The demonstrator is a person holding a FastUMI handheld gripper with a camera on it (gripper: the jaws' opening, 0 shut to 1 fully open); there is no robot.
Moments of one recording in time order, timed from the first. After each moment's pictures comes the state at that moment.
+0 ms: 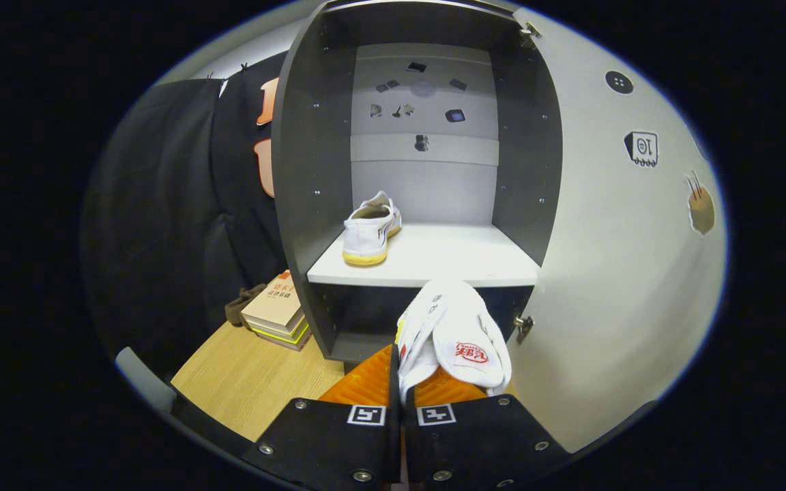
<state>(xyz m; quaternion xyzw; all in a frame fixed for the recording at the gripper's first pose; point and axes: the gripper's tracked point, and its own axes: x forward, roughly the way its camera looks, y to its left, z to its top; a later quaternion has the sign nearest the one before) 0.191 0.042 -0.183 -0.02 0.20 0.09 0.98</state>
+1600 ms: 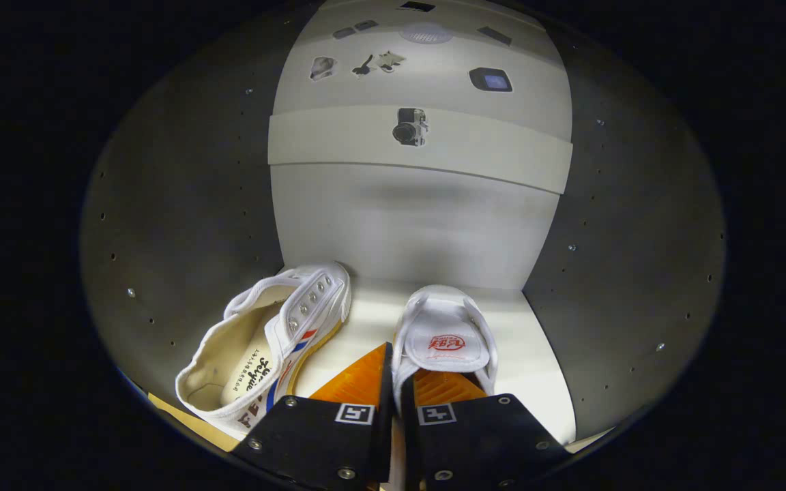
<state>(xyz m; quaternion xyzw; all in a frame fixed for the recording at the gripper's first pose) 0.457 0.041 -0.175 -0.07 0.23 0.08 0.97</state>
